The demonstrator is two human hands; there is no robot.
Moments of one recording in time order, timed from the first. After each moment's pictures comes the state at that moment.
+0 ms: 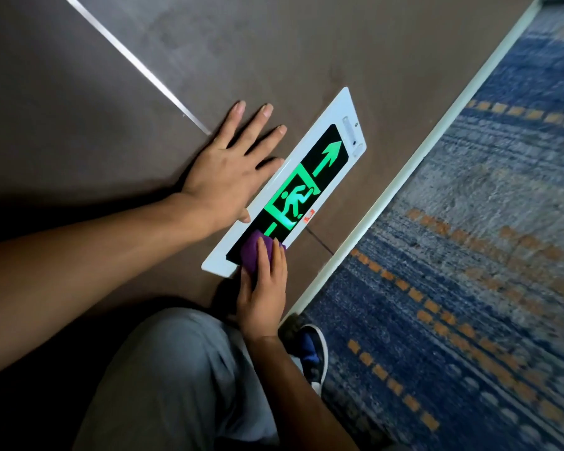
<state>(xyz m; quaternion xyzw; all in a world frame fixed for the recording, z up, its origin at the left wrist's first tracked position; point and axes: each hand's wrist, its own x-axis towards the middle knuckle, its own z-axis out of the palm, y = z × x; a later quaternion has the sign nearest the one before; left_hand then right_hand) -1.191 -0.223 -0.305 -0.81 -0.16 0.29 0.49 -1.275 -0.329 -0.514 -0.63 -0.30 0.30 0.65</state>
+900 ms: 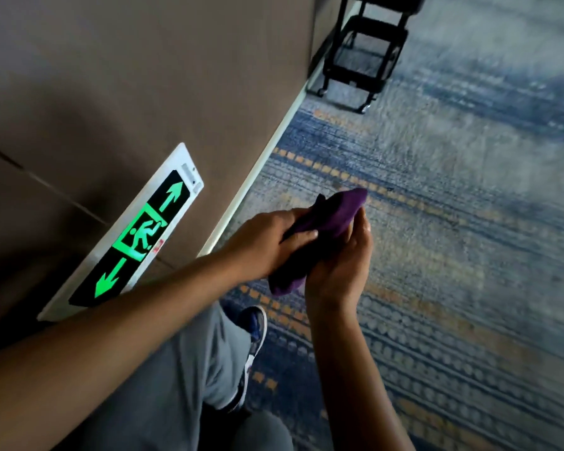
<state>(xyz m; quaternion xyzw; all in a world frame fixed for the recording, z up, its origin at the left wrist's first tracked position) -1.033 -0.381 -0.306 -0.88 -0.20 0.00 -0.42 -0.967 -0.490 -0.328 -0.38 0.07 0.29 0.88</state>
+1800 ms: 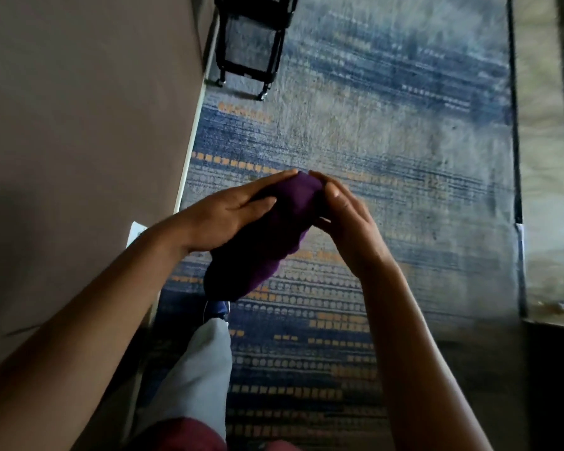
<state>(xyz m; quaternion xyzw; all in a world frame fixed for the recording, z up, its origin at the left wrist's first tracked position) -0.904 -0.300 0.027 -0.70 -0.02 0.18 -0.69 -0.812 -0.517 0.034 -0.69 -0.04 0.35 0.63</state>
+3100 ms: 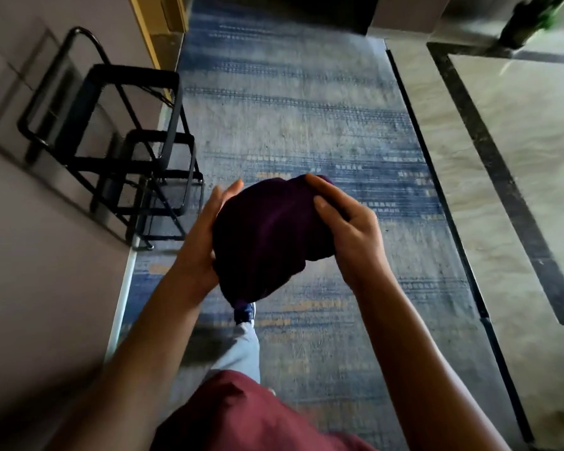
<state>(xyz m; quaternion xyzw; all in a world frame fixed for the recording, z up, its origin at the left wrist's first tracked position) -0.350 -0.435 0.188 -0.40 -0.16 0.05 -0.90 -0.281 -0.641 0.225 -0.69 -0.11 0.14 0.70</state>
